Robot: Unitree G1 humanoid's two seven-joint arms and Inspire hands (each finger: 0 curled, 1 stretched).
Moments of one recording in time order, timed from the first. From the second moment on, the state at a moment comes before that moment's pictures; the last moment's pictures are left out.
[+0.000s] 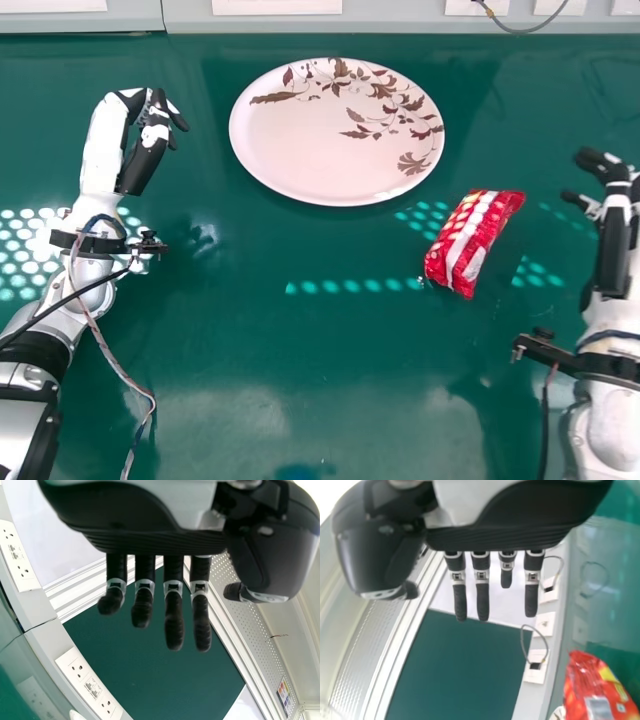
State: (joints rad) left arm -0.69 0.51 -0.09 1.12 0.46 -1.08 0.56; right arm 0.15 -0.13 -0.30 -0.41 -0.09 -0.12 -0.07
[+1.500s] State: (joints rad) left arm -0.69 0.51 -0.09 1.12 0.47 -1.08 0.56; right arm 0.03 -0.94 -0.28 -0.46 -0.43 -0.06 0.55
